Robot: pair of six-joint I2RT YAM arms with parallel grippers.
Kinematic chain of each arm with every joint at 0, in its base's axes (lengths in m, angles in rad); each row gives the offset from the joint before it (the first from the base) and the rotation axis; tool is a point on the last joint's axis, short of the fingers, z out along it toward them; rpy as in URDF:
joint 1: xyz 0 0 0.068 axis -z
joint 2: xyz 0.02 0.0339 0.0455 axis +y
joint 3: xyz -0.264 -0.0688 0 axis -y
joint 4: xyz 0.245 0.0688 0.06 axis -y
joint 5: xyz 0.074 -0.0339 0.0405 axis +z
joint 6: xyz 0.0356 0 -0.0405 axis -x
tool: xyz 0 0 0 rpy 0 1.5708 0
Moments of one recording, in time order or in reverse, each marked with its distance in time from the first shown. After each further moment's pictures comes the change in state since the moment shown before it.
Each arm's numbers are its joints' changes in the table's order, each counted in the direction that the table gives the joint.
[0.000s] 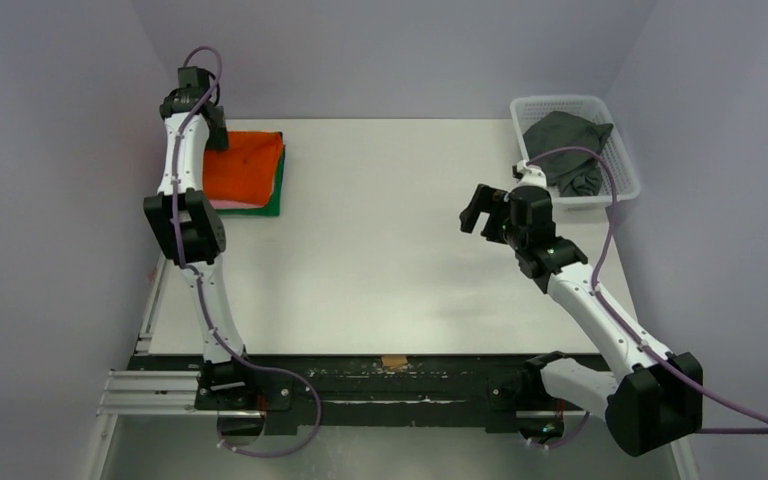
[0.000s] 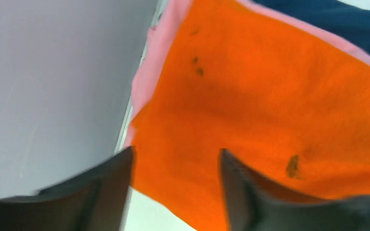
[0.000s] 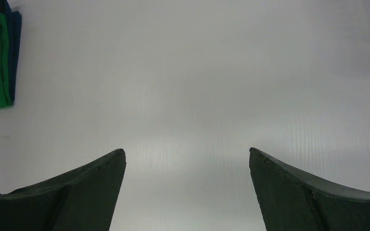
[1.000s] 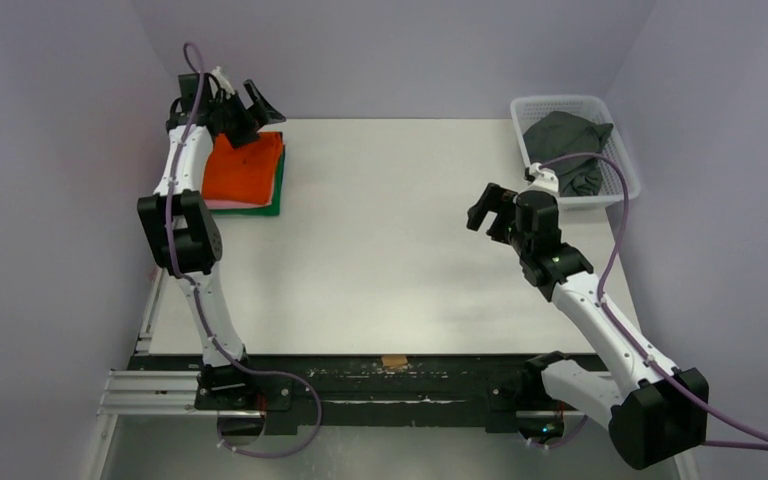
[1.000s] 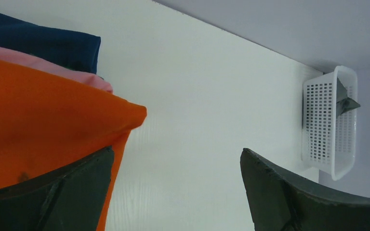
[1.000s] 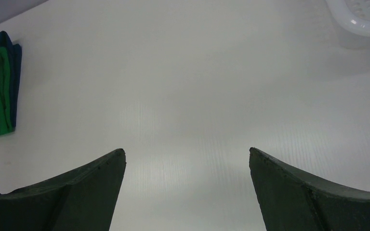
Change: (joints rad) left arm -0.017 -0.171 -0.343 0.450 -0.883 0.462; right arm 0.000 -0.048 -0.023 0.016 -0.093 -0.047
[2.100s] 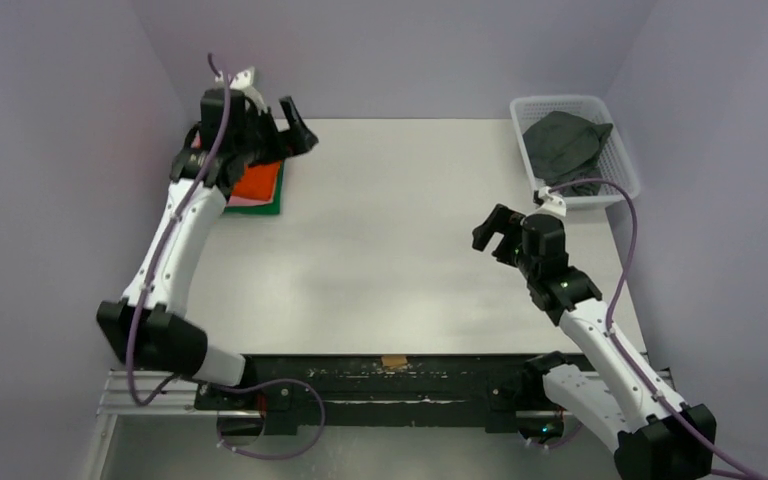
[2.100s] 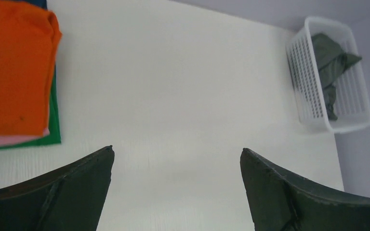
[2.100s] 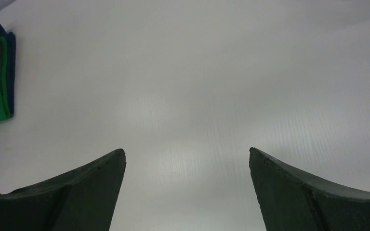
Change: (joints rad) left arm 0.269 -0.557 -0.324 -0.088 0.359 -0.017; right arm 0.000 -0.141 -0.108 -0.062 0.006 -0.062
